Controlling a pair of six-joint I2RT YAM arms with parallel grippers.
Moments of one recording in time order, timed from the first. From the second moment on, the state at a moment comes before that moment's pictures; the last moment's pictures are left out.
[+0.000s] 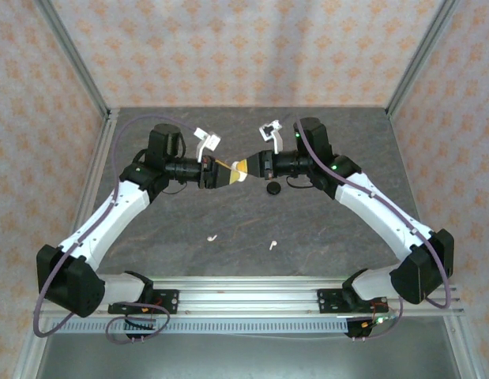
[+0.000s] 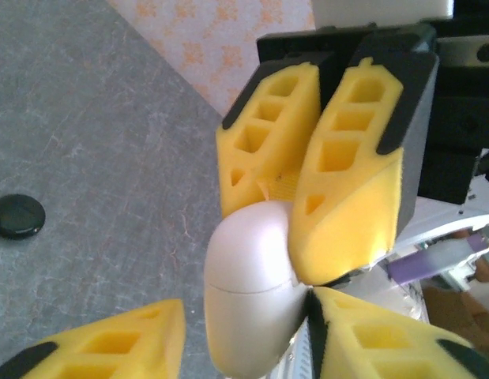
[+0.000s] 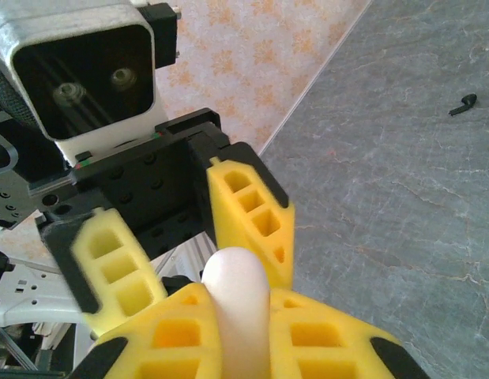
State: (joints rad) left arm -0.33 1.29 1.13 -0.37 1.01 -0.27; right arm 0.57 1.36 1.26 -0.34 -0.77 0.52
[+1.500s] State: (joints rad) left arm -0.33 0.76 0.89 -0.42 0.32 0.01; right arm 0.75 1.39 1.13 -0.48 -0.25 0.74
